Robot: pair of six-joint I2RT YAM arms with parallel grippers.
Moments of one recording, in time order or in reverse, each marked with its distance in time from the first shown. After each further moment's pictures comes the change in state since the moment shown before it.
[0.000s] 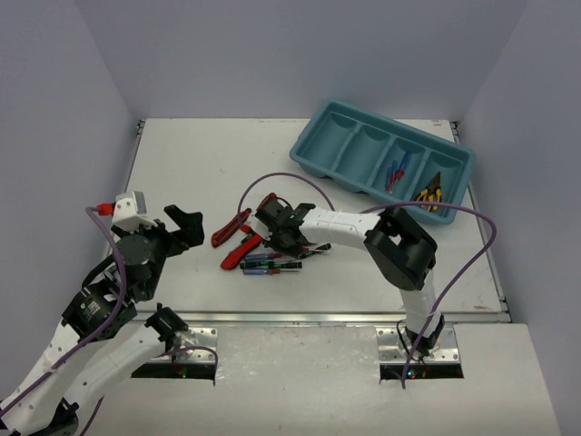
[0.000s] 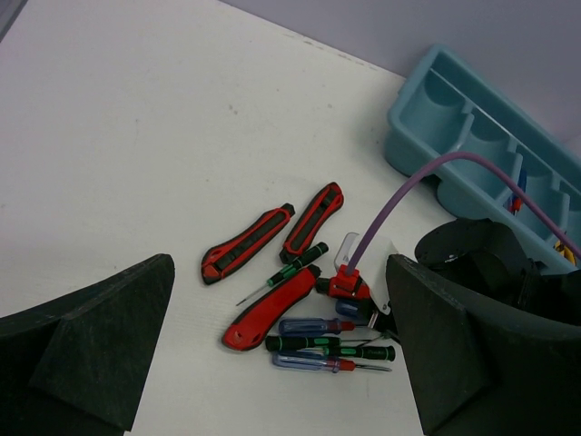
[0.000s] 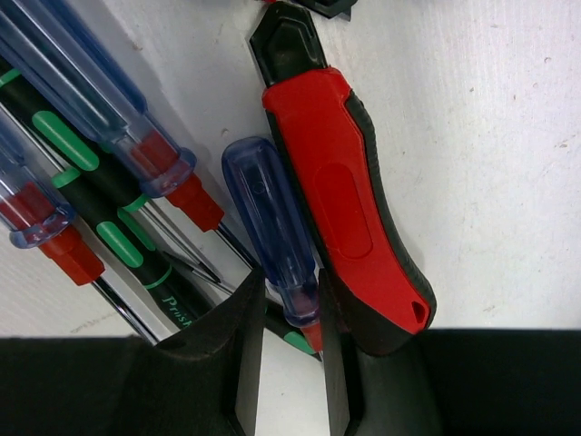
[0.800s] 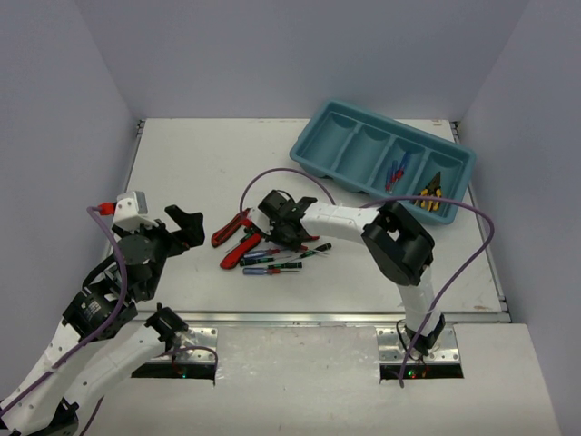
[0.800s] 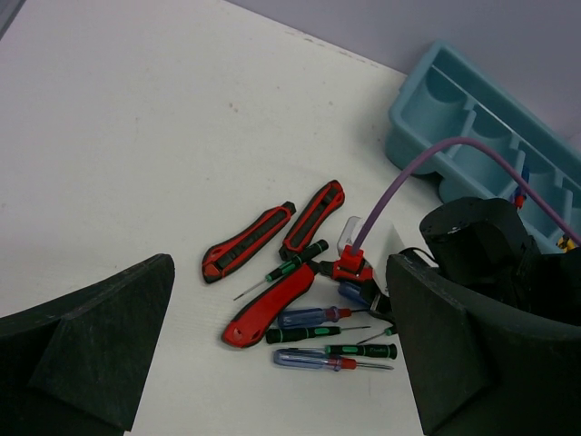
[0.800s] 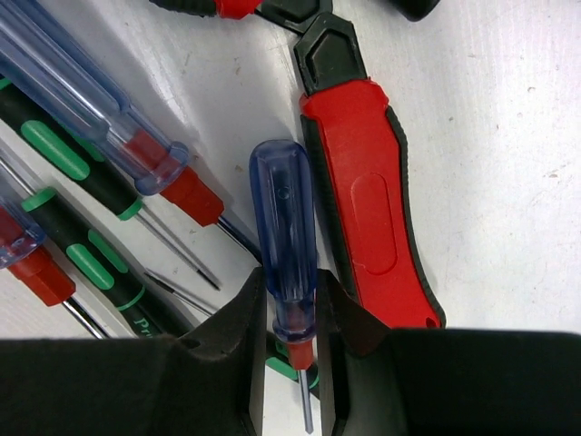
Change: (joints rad) left arm 0.000 0.002 -0.003 0.000 0.004 0.003; right arm -0.048 0.032 0.036 0.008 -0.073 -0.035
